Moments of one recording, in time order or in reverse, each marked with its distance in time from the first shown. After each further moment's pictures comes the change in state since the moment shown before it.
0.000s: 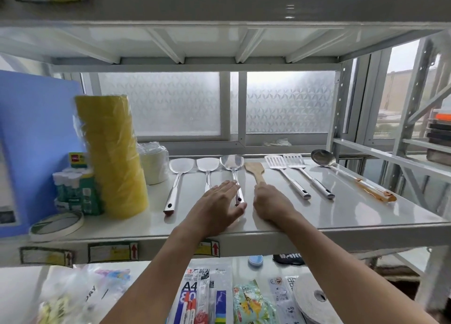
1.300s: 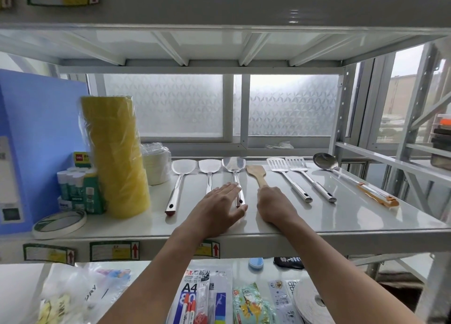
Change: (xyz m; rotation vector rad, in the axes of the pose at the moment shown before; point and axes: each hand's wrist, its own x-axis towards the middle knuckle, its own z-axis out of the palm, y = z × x) left_hand 0.000 0.000 0.000 -0.001 0.006 -0.012; right_hand -0.006 -0.002 -0.003 0.098 0.050 0.124
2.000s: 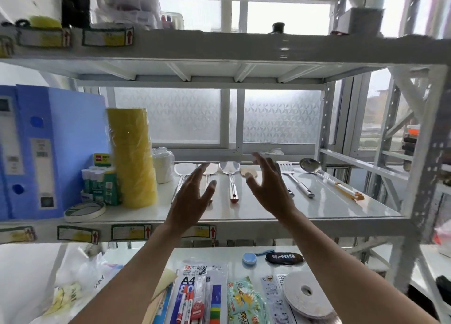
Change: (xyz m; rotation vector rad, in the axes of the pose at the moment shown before) left_hand -0.062 0.013 -0.053 -0.286 0.427 -0.124; right_hand -0.067 -0.017 -0.063 0.274 0.448 -0.437
